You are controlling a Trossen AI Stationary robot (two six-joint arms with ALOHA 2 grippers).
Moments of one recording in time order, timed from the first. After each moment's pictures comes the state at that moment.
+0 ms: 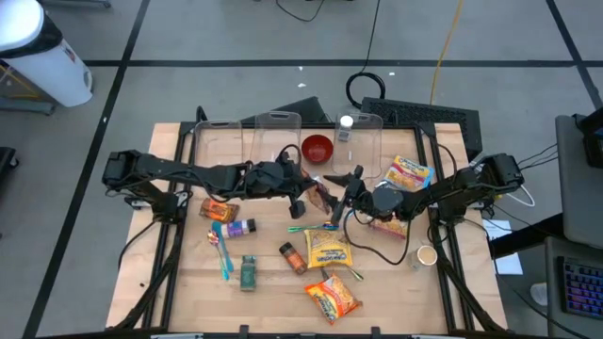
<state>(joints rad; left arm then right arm) -0.02 1.54 1.14 0.00 -0.26 -0.11 0.14 1.49 0.58 0.92 0.59 0.07</state>
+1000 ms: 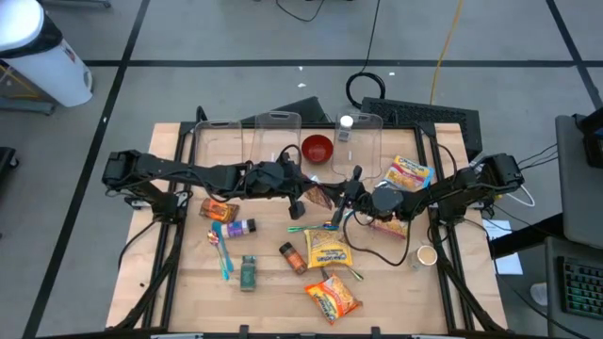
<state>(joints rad) -0.02 1.54 1.14 0.00 -0.23 -0.11 0.14 1.49 0.58 0.91 0.56 0.02</state>
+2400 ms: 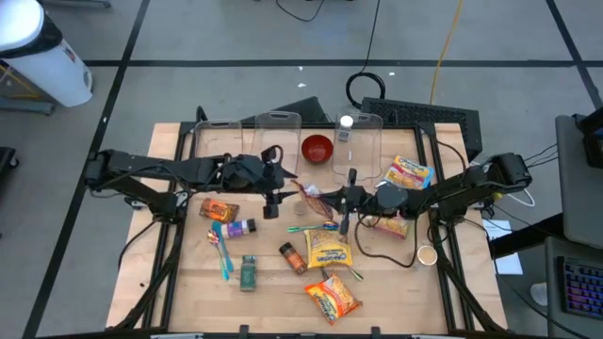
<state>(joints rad) -0.02 1.35 1.14 -0.27 -0.15 0.16 0.14 1.41 0.58 0.85 0.31 -0.02</state>
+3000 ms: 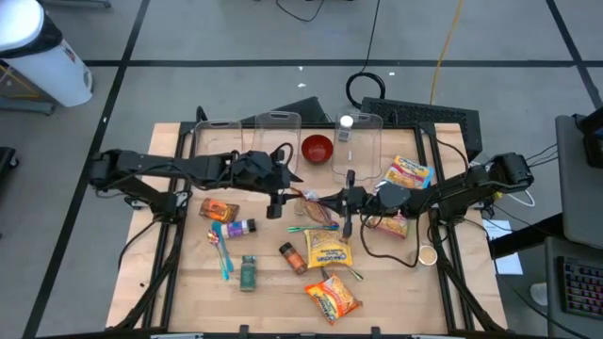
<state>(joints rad) 0.03 1.41 1.14 -0.24 -0.01 0.17 0.15 1.39 0.58 0.85 0.23 0.00</state>
